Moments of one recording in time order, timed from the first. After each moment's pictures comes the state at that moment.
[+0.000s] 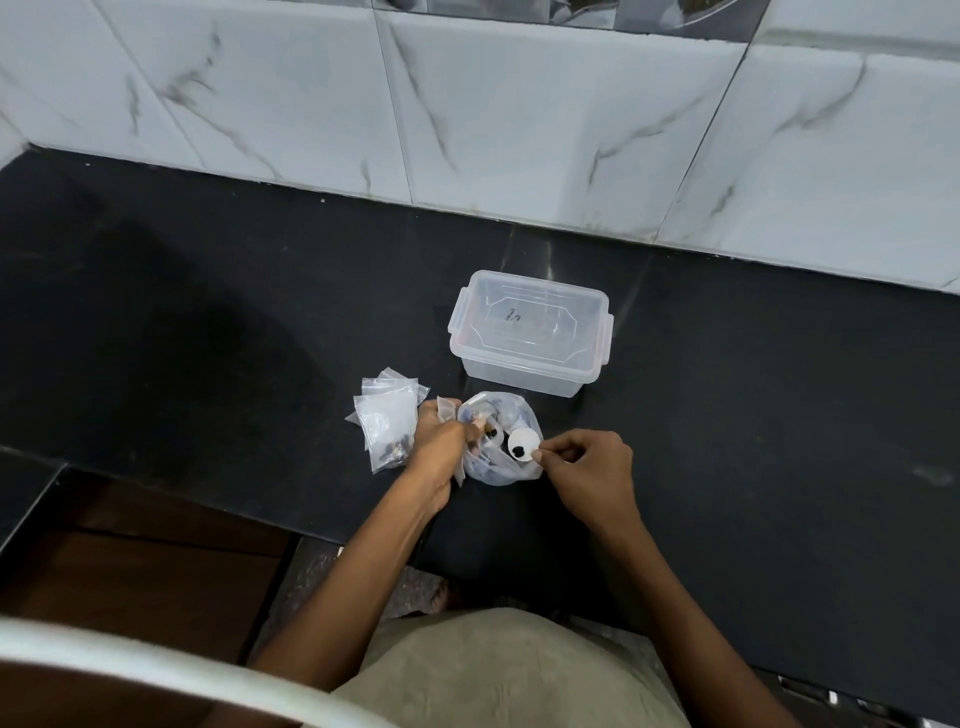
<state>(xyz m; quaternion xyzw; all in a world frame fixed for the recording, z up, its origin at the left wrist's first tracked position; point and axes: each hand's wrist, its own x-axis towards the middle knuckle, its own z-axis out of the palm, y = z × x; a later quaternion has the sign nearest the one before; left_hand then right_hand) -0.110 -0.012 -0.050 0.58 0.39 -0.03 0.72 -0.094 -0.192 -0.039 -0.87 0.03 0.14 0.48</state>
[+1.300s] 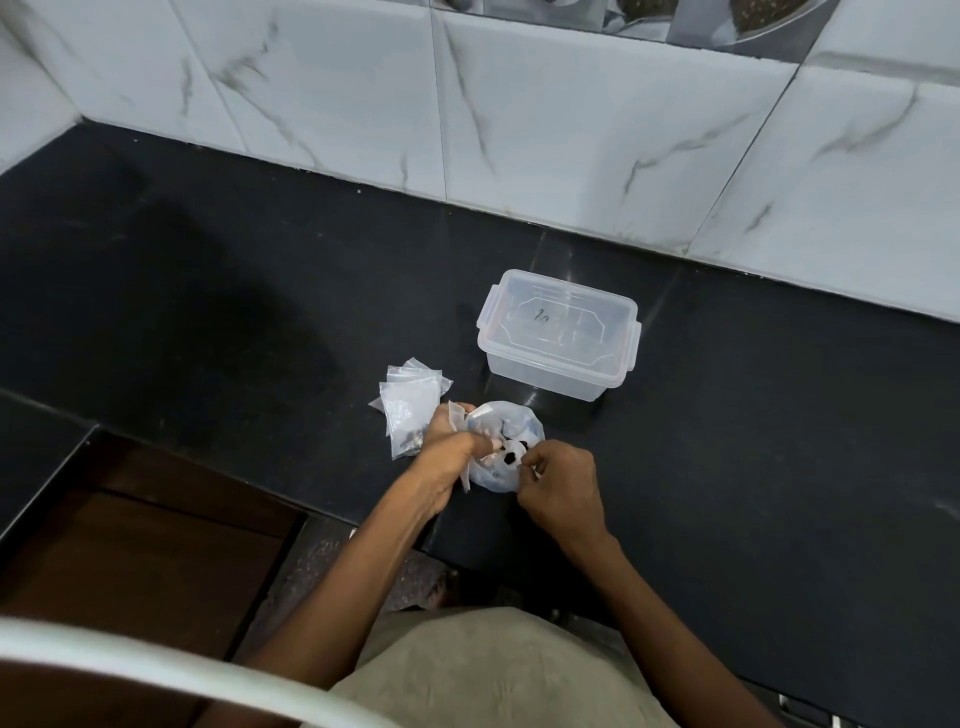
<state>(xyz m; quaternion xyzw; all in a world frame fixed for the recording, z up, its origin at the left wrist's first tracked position) -0.134 0.001 -0.055 0.56 0.35 -0.04 0.75 -0.113 -0.156 -0.069 -0.92 -0.13 0.09 0.36</state>
